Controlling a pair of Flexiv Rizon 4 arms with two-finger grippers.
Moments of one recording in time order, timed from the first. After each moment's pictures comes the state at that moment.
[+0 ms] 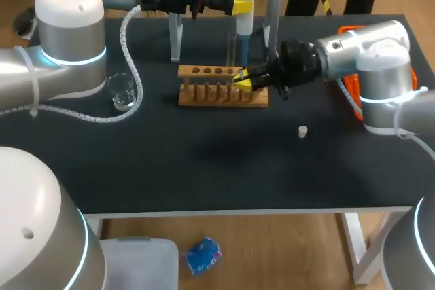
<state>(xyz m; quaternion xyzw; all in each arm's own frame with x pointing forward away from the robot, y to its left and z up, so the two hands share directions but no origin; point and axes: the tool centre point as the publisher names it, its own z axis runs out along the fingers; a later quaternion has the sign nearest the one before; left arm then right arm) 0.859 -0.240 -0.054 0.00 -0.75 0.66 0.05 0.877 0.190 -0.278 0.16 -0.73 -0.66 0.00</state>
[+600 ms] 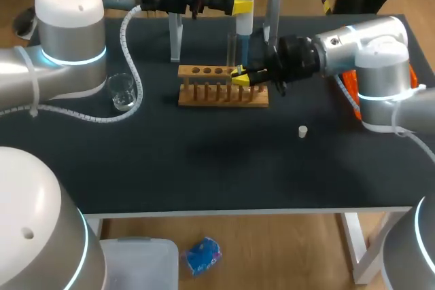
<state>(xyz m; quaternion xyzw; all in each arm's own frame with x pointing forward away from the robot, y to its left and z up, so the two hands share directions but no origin) 0.859 -0.240 -0.054 0.00 -0.75 0.66 0.05 0.875 0.193 -0.265 0.17 -0.73 -0.67 -0.01</state>
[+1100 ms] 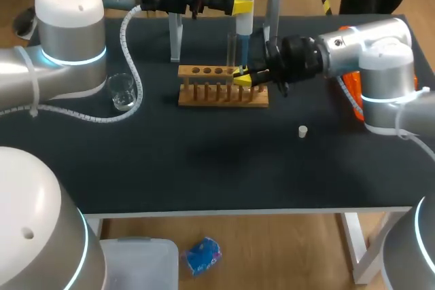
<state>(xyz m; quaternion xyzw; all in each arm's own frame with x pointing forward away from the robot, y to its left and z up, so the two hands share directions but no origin) 0.859 -0.240 -0.054 0.00 -0.75 0.66 0.05 0.867 0.190 -0.256 0.17 -0.72 -0.67 -0.02</state>
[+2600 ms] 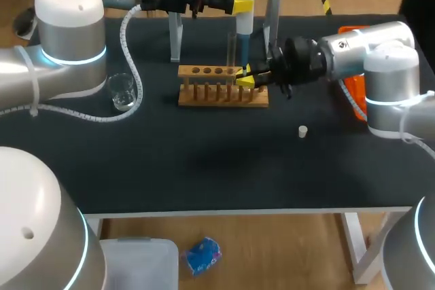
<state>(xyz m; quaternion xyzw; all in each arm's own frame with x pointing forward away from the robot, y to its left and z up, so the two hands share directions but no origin) 0.859 -0.240 -0.052 0.00 -0.75 0.66 0.05 0.850 0.187 -0.244 0.16 -0.70 -0.69 0.01</state>
